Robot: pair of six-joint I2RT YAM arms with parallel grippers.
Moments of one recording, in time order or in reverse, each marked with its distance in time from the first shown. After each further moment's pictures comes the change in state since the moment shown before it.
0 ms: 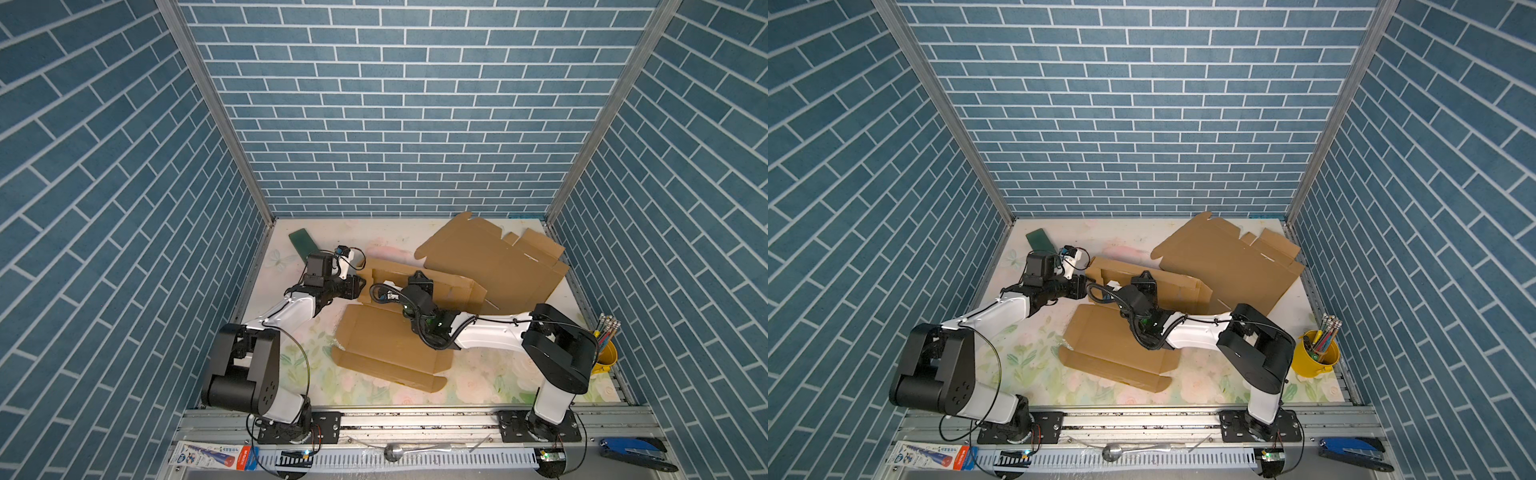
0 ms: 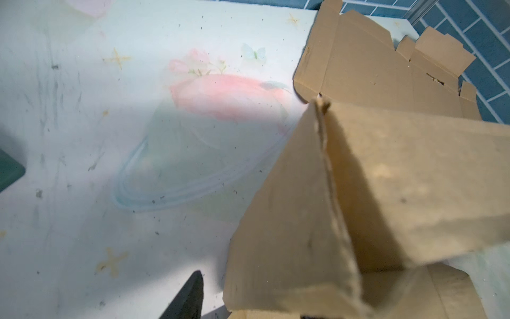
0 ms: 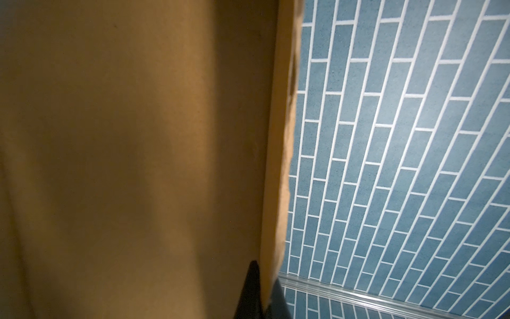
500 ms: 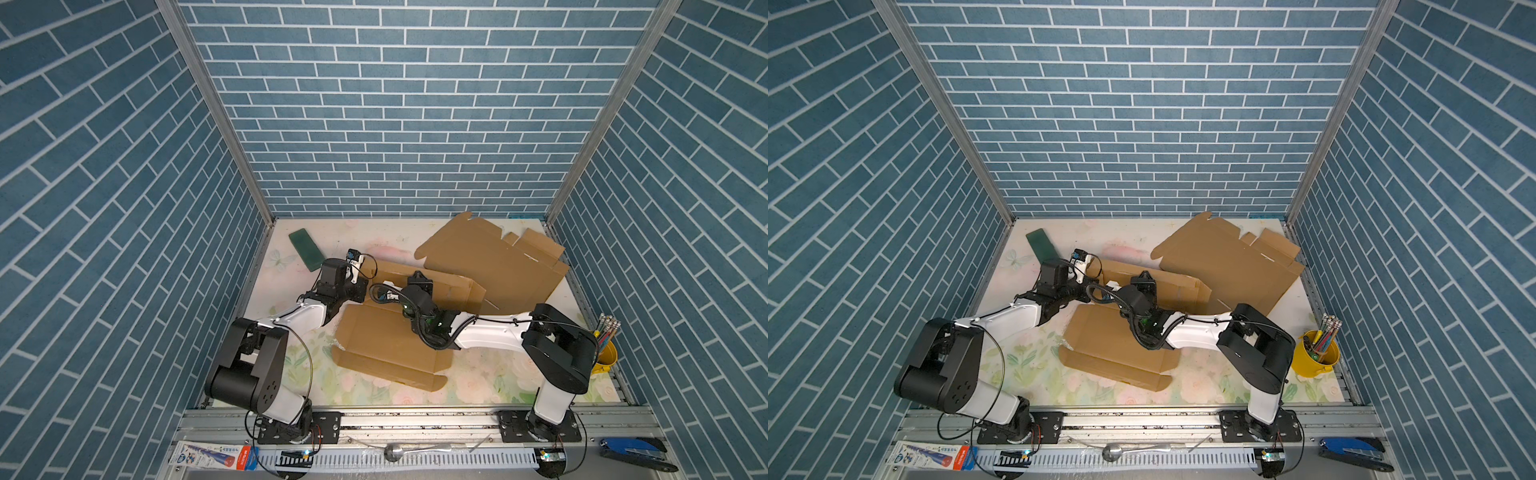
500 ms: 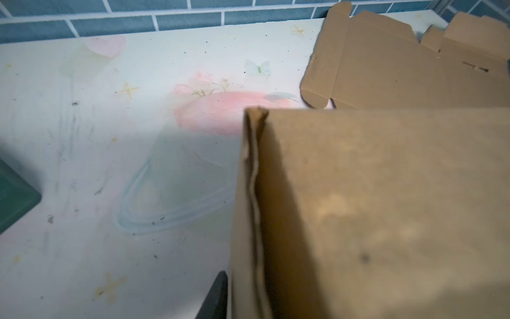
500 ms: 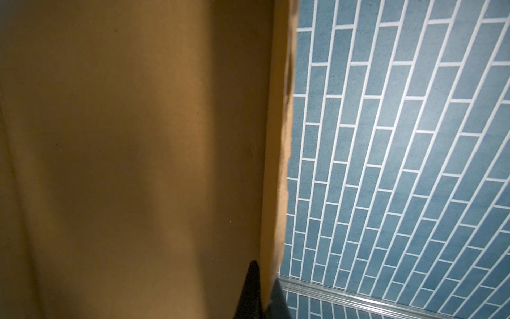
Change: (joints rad) left arm -0.106 0.023 -0.080 0.182 -0.207 0.006; right arm 0.002 0.000 0.002 -0.002 -0.014 0.008
